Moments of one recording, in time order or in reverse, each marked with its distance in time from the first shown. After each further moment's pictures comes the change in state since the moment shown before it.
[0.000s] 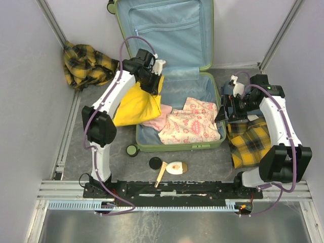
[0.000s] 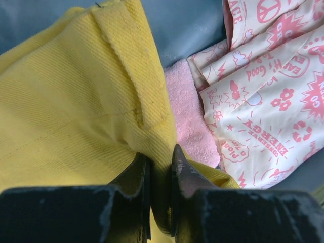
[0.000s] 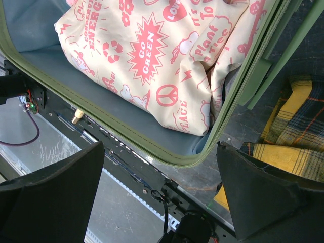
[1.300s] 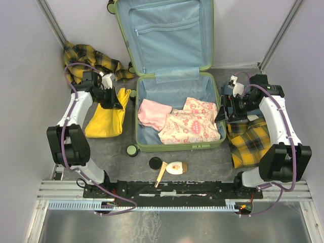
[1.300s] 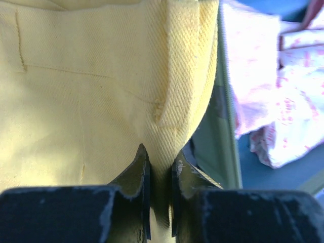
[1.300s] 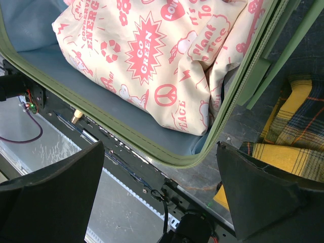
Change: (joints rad) left arm 0.486 -0.396 -0.749 0.292 0.199 -0.064; right arm 0.000 0.009 0.000 -0.001 0.004 0.000
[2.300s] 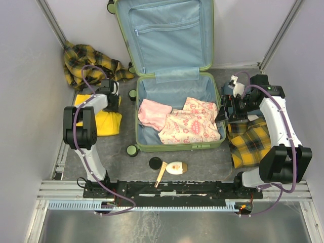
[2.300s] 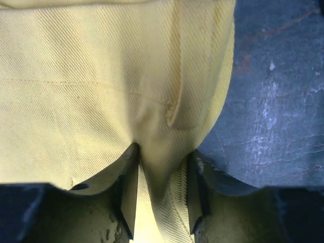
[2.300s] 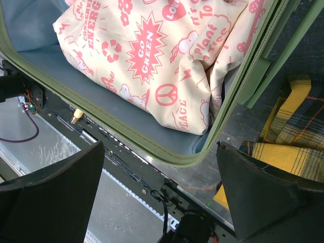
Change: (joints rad) left arm -0.106 0.261 -0.095 0.373 -0.637 0.020; right arm 0.000 -0.014 -0.003 0.002 0.000 0.000
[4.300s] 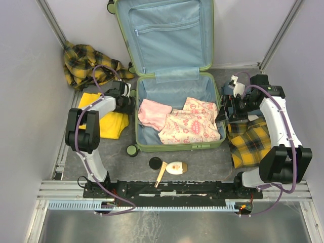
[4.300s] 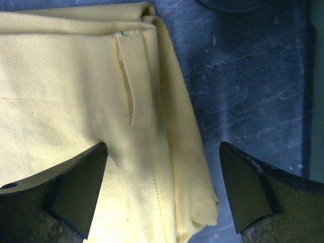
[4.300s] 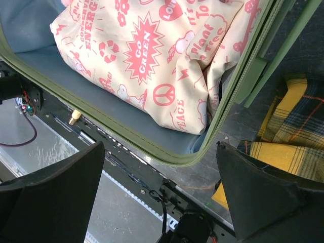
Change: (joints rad) left arm -0.108 -0.073 -0.039 0.011 0.044 -0.008; right arm 0.000 -0.003 0.000 0.003 0.015 0.003
